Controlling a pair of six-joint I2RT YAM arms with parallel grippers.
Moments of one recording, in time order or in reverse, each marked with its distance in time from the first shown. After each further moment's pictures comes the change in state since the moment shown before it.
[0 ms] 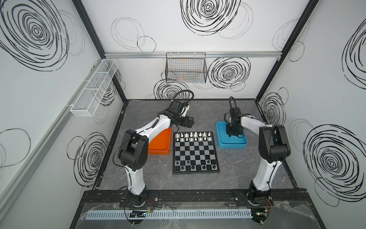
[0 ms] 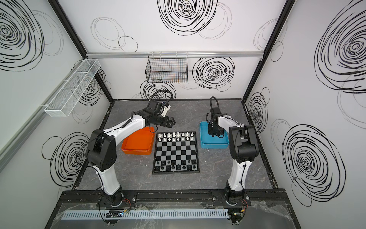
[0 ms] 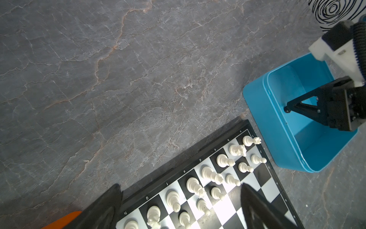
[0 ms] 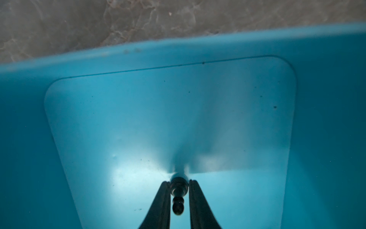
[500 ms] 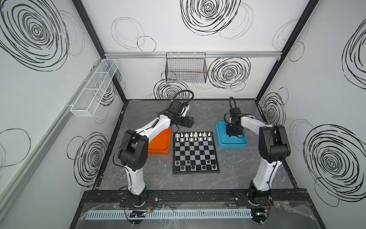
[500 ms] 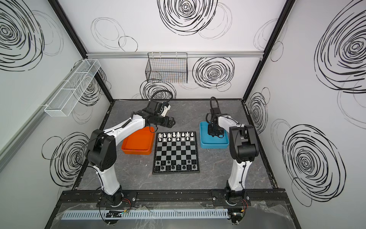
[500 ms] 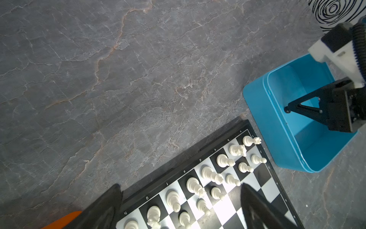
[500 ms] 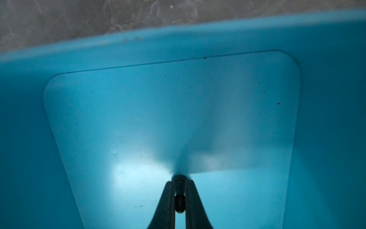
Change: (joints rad) left arm 0.000 0.000 0.000 0.000 0.000 0.000; right arm 0.000 0.000 0.000 -0.011 -0.010 0.001
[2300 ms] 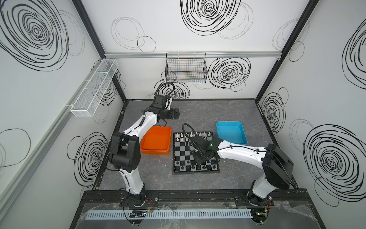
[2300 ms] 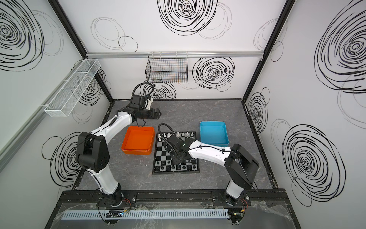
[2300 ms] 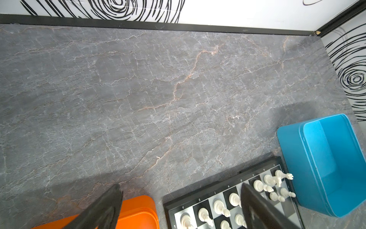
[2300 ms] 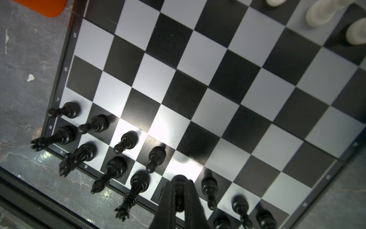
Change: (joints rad) left arm 0.208 -0.067 -0.013 0.008 -0.017 -0.053; right arm 0.852 -0.274 -0.214 0.031 -0.008 0.269
